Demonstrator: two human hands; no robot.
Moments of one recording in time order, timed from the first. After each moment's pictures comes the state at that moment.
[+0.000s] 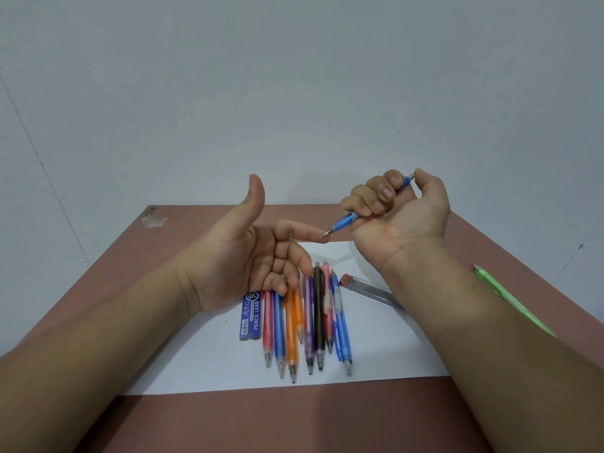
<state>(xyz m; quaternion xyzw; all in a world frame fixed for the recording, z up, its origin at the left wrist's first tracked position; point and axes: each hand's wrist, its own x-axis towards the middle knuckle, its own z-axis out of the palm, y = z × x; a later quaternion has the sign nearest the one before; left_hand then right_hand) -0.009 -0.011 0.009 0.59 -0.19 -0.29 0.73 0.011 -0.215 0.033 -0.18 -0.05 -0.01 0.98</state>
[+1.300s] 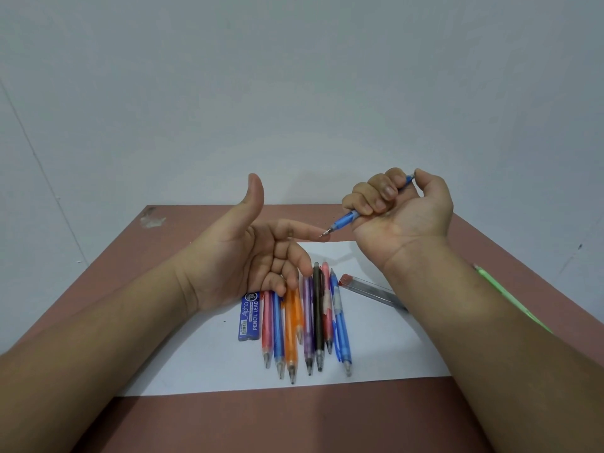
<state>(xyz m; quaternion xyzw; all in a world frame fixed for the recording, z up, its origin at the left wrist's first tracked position) -0.010 -0.011 0.009 0.60 -0.20 -0.28 0.73 0.011 -0.217 0.034 -0.19 -0.06 -0.02 0.98</state>
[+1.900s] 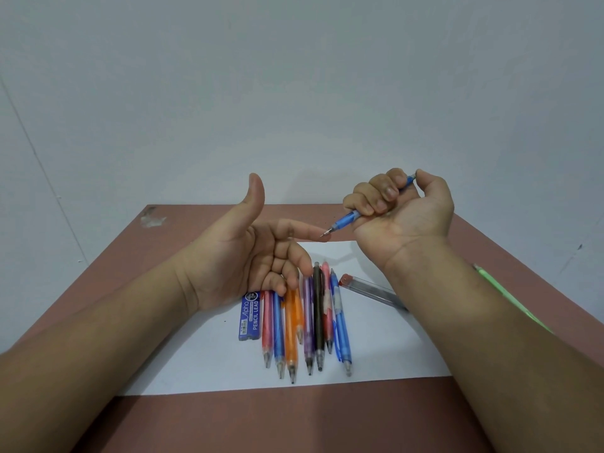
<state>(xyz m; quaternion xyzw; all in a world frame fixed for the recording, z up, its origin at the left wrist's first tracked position) -0.010 -0.011 0.009 0.59 -0.19 -0.29 0.73 0.011 -0.217 0.035 -0.18 -0.05 -0.02 0.98</state>
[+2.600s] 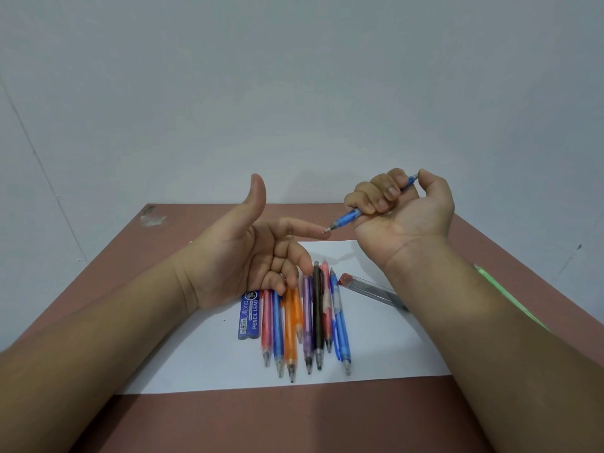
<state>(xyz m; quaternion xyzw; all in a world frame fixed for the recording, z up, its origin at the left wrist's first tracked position) -0.010 -0.012 0.009 0.60 -0.20 -0.28 0.72 0.011 -0.218 0.035 -0.16 -0.05 -0.01 0.99</state>
